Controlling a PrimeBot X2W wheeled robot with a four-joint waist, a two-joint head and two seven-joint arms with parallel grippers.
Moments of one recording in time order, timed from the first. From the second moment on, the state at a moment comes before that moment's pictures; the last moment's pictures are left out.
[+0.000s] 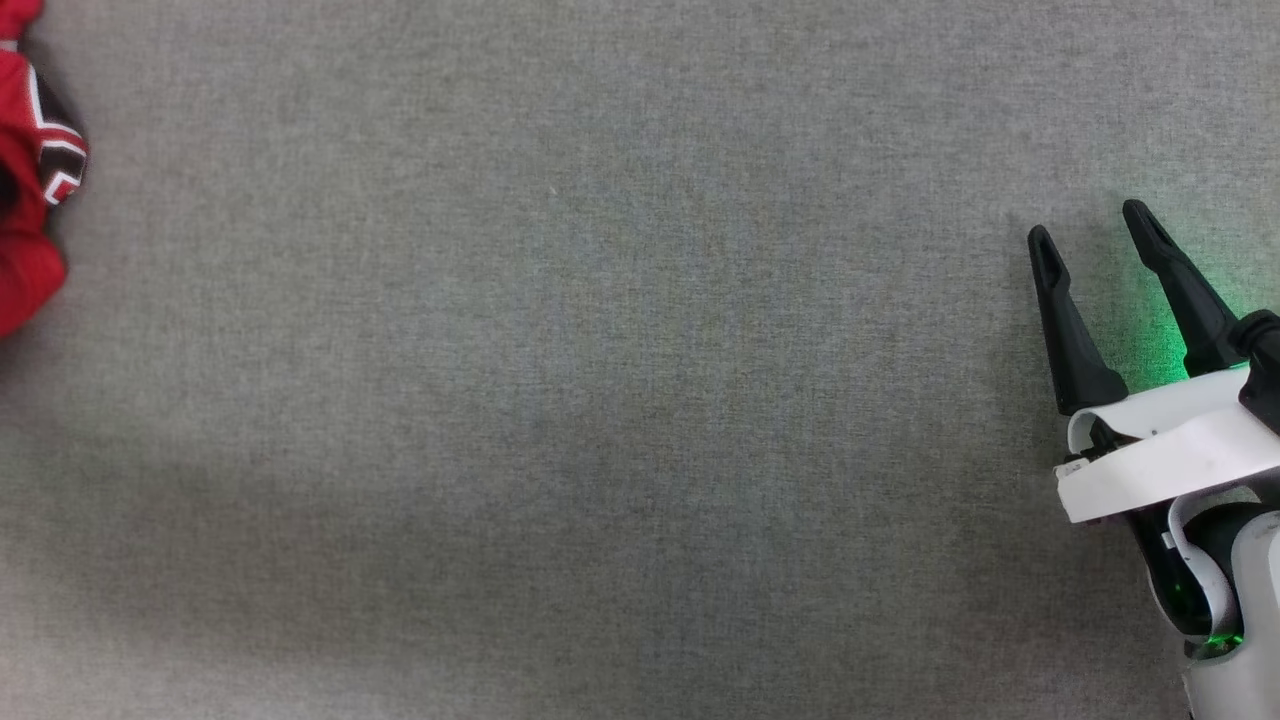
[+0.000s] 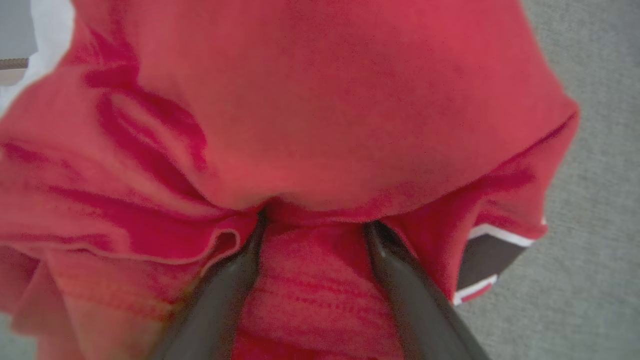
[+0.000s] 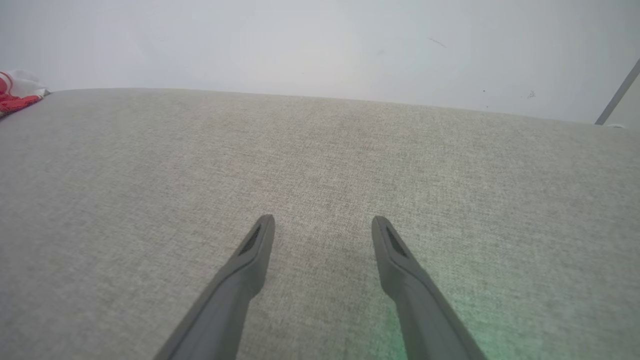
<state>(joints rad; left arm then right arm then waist) -1.06 0.70 -0.34 0.98 -0.87 -0.13 0.47 -0.36 -0.24 0.10 -0.05 0.25 0.13 -0.03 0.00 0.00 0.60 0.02</state>
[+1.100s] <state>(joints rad) -1.14 0.83 -0.61 0.63 -0.86 -0.13 0.19 -0.25 -0.17 0.07 0.08 0.28 0.13 -0.13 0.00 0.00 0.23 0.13</state>
